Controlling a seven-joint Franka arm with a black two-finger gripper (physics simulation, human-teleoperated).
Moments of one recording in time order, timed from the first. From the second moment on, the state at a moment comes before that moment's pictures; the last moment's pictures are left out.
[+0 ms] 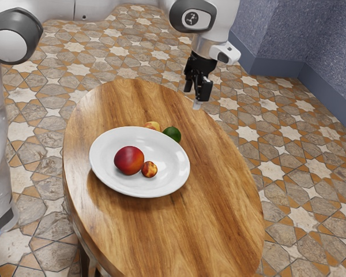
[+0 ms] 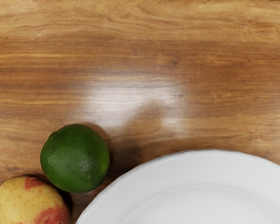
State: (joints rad) arm 0.00 0.00 0.00 -1.57 0.00 1.56 0.00
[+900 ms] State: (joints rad) arm -0.09 0.30 0.24 -1.17 -0.07 1.53 0.18
